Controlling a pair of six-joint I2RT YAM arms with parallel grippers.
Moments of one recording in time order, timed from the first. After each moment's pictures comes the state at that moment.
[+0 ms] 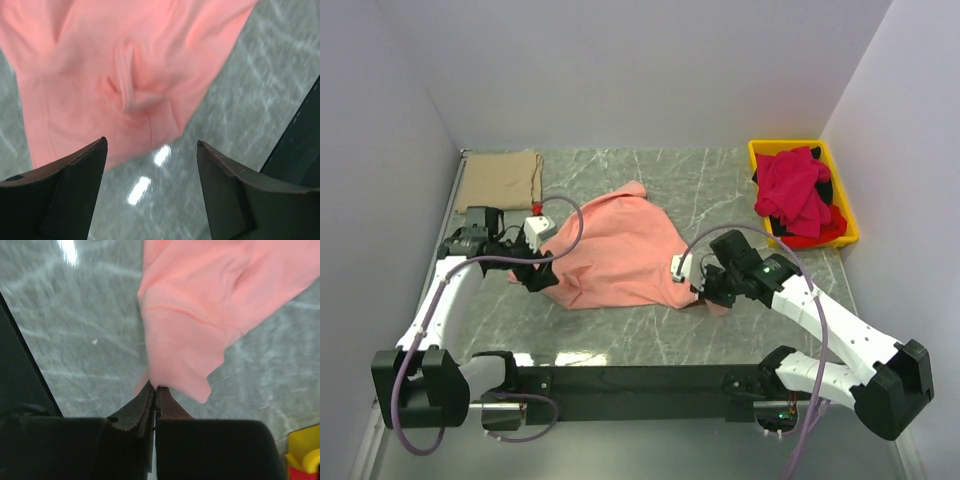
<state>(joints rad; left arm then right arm) 0.04 1.11 0.86 -0.85 0.74 0.76 0.61 1.04 0.78 -0.82 -0.23 -0.73</state>
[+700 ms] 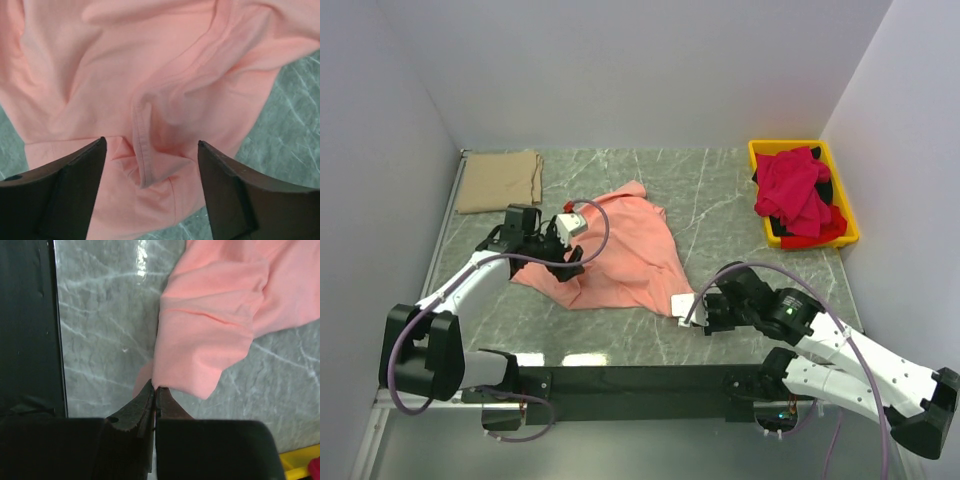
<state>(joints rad) -0.21 1.29 0.77 -0.32 0.61 0.53 0.88 0.77 0.71 -0.80 -0.21 -0.77</state>
